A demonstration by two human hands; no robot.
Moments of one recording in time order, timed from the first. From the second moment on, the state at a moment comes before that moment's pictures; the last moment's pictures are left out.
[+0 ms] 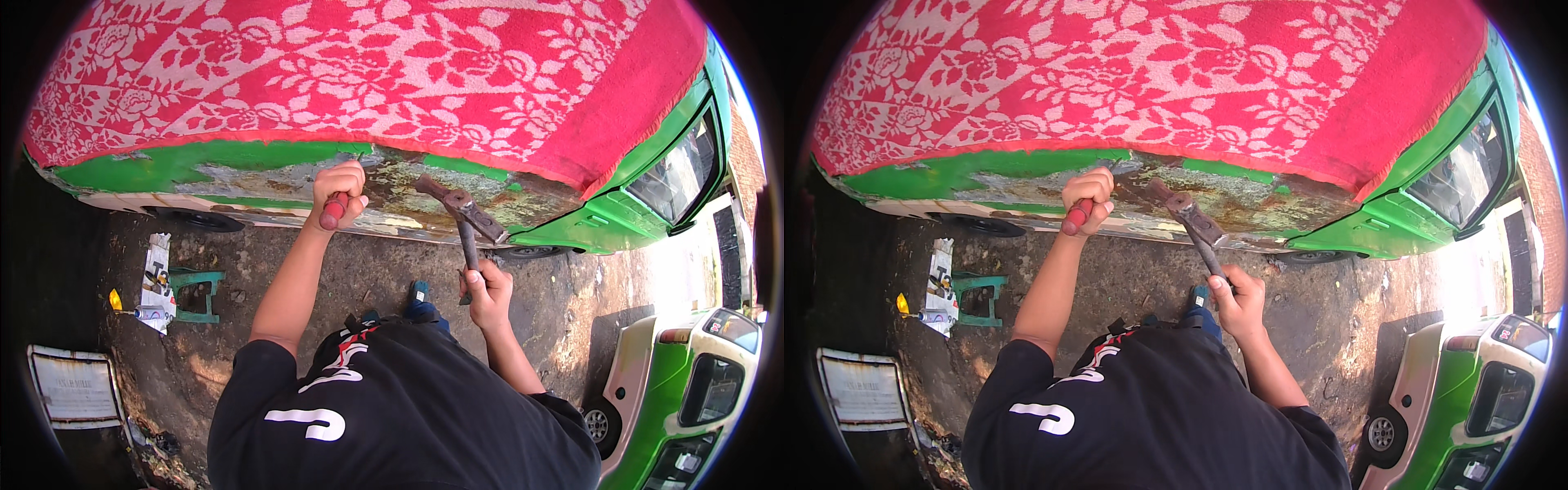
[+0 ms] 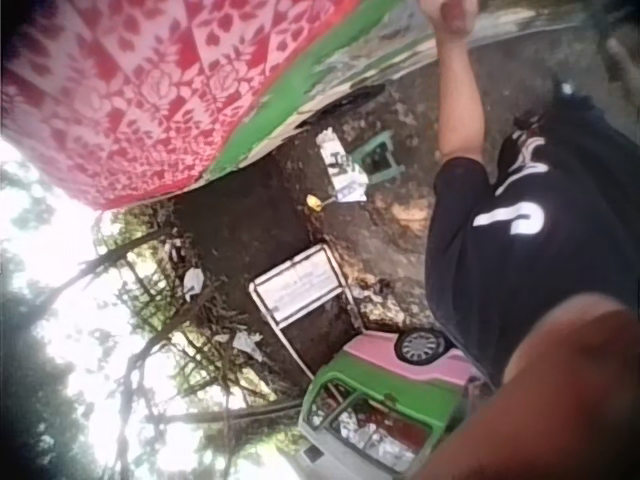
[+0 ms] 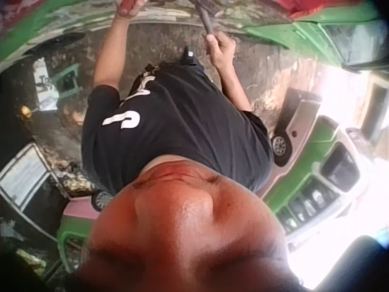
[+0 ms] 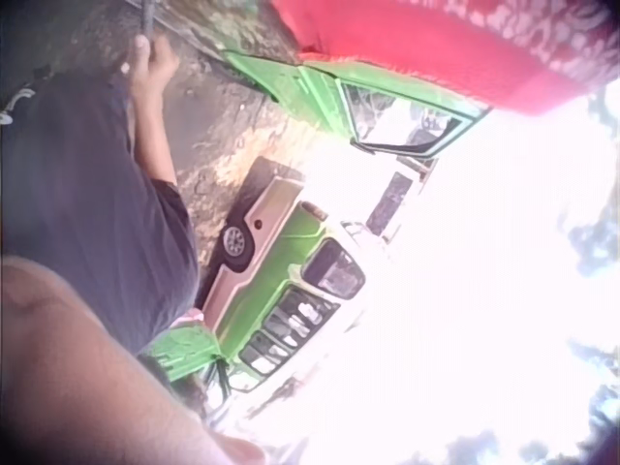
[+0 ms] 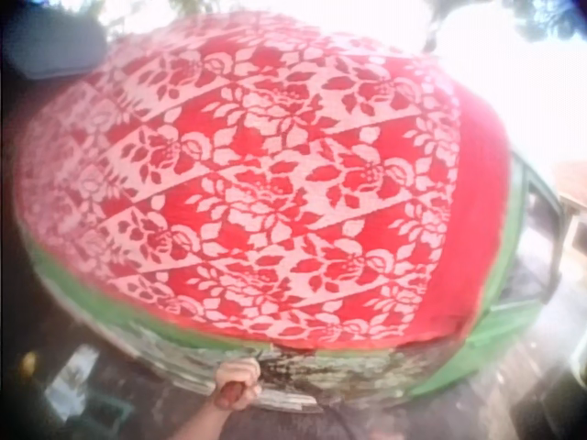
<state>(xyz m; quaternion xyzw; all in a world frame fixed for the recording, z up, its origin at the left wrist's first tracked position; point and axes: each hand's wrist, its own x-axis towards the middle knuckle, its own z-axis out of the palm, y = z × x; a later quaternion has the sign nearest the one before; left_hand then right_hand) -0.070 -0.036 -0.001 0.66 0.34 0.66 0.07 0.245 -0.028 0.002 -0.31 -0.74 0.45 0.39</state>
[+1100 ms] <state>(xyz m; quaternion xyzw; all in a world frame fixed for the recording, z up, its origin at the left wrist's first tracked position) -0.067 -0.030 -0.008 0.74 0.36 0.56 0.07 0.238 -0.035 0.006 -0.32 -0.79 0.43 0.32</state>
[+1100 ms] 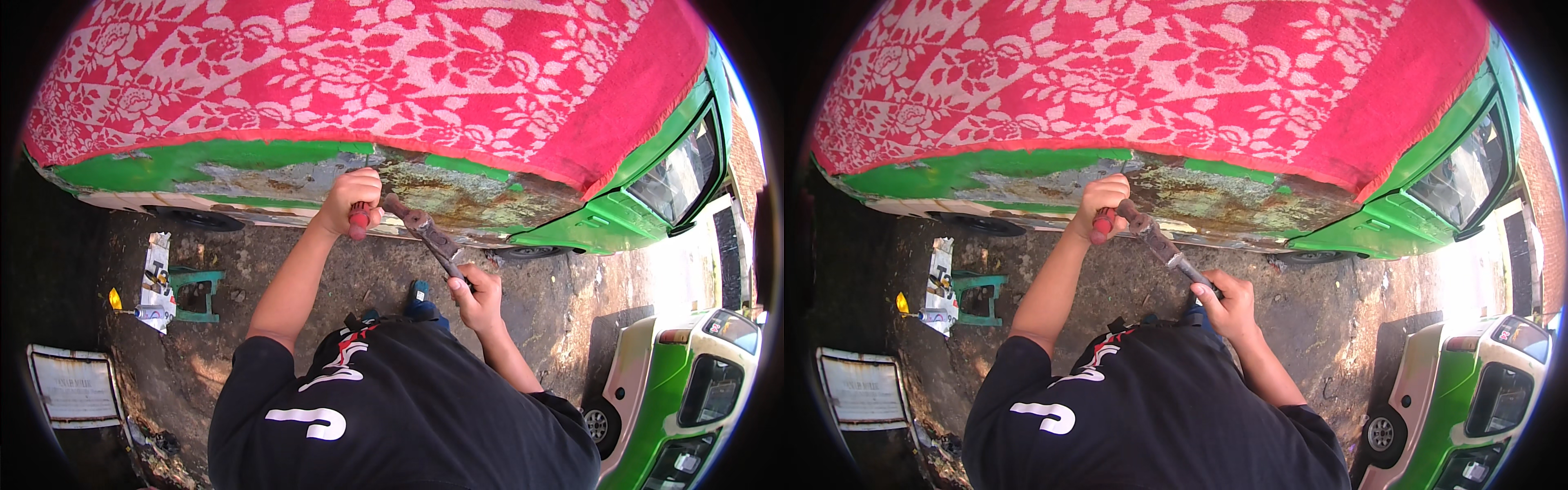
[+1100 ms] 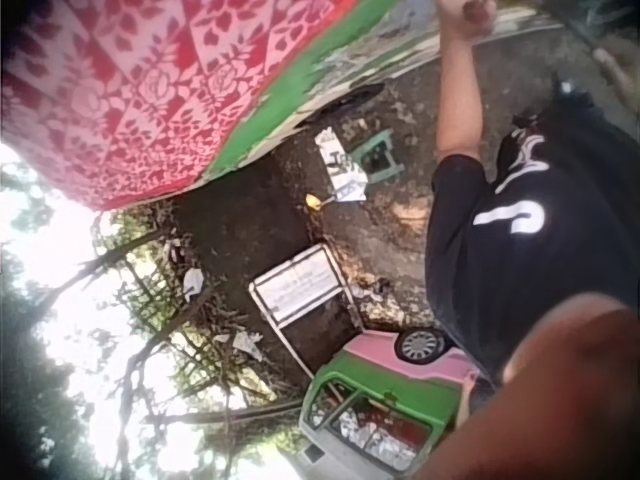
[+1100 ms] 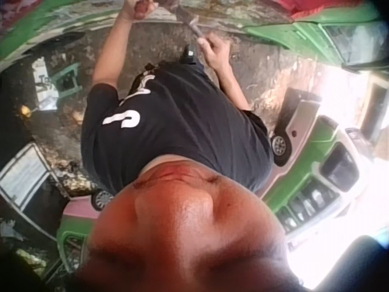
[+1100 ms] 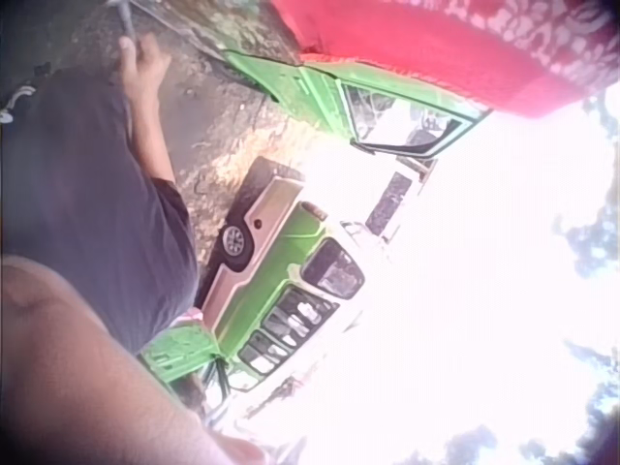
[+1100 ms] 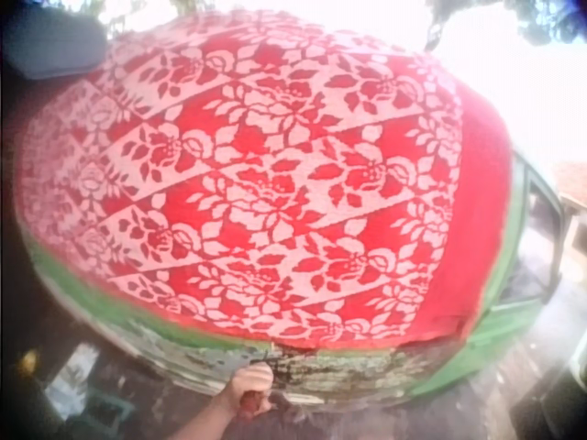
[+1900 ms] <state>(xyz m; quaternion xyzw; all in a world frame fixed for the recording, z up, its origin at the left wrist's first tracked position) -0.068 -0.029 -0.006 0.75 0.35 0.56 0.07 0.238 -0.032 0.005 -0.31 -0.80 0.41 0.31</state>
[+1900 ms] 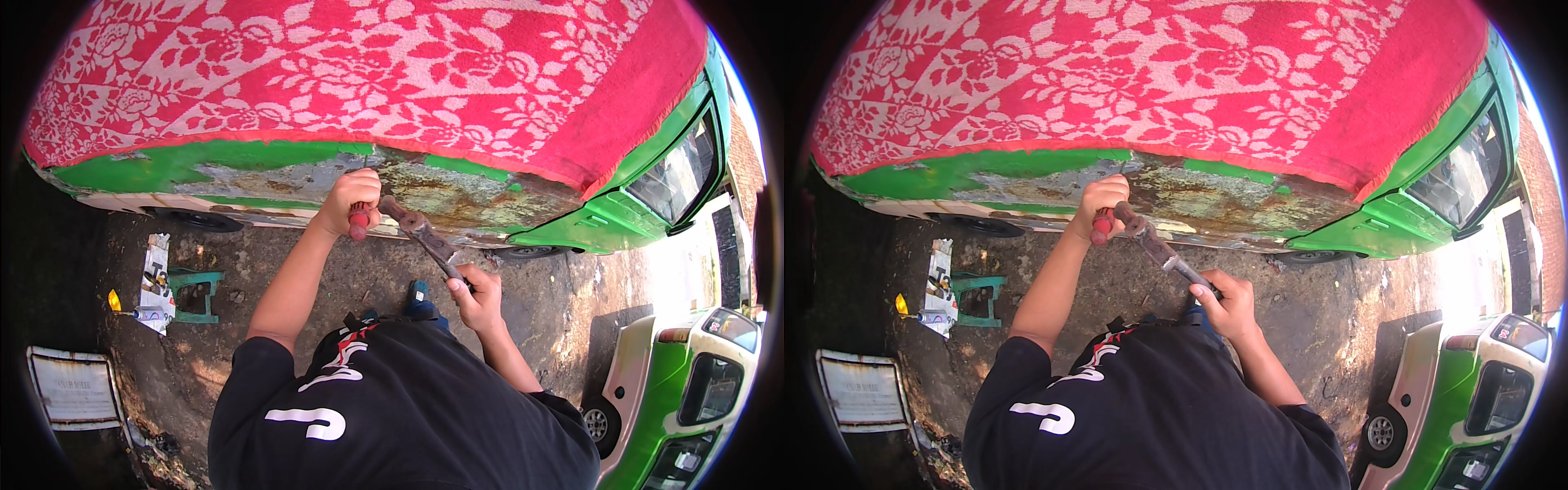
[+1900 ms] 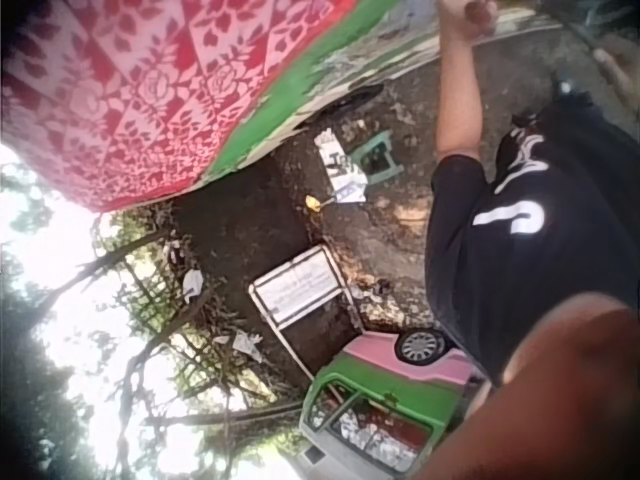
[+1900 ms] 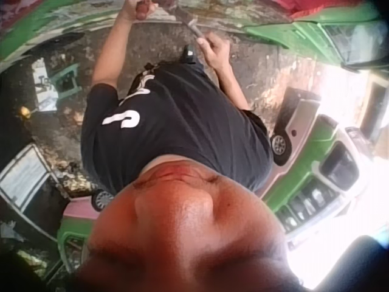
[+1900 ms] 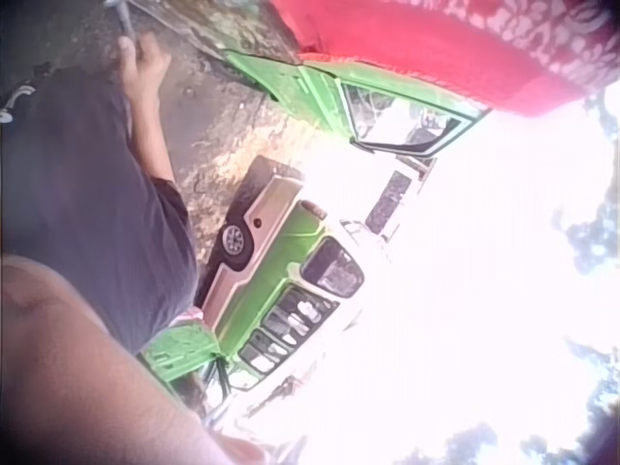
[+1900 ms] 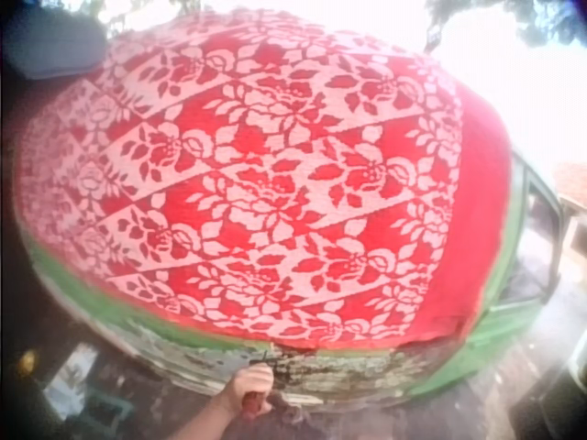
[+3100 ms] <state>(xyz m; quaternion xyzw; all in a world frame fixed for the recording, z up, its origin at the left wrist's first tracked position) -0.071 -0.031 -0.008 0.74 0.35 0.57 0.07 0.239 -0.033 0.010 -0.26 -0.85 0.33 0.33</state>
